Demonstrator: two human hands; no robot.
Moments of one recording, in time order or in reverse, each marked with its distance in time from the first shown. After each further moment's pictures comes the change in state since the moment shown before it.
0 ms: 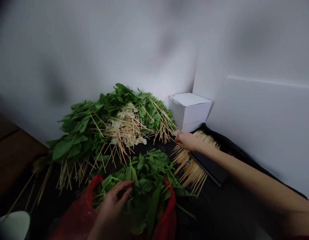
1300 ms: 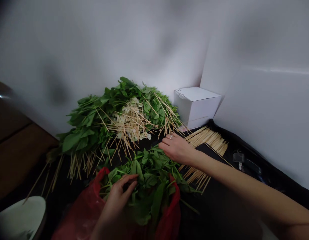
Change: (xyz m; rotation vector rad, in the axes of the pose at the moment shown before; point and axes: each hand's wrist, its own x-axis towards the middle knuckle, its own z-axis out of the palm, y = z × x) left_hand -0.004 0.005 -0.001 0.098 -0.074 0.010; right_hand -0.001 -0.105 -0.001 -0.312 0.081 -0.364
